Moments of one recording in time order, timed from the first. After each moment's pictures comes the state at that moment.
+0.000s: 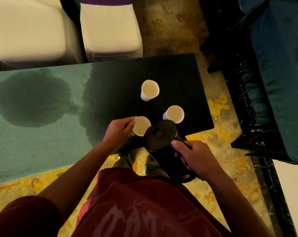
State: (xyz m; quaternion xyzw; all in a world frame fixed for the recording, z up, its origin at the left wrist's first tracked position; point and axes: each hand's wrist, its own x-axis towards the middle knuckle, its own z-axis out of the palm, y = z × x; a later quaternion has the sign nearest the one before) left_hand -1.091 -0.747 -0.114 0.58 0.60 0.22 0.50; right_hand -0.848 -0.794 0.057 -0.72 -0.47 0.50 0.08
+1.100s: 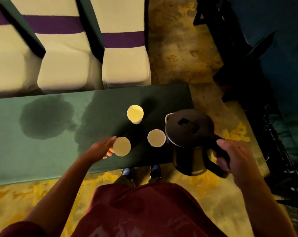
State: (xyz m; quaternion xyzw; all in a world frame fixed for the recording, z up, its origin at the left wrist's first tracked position) left_hand -1.060 -0.741 -0.082 0.39 0.73 0.09 0.55; right_hand -0.656 -0.723 0.086 -0.63 -0.48 0.51 0.33
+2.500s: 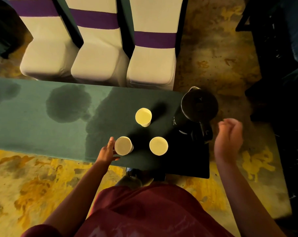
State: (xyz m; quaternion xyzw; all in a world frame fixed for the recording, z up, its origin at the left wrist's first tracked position) left_hand -0.992 -0.767 -0.089 0.04 0.80 0.36 0.48; right_hand -0.670 -0.603 0.001 -0.71 -0.46 0.37 0.39
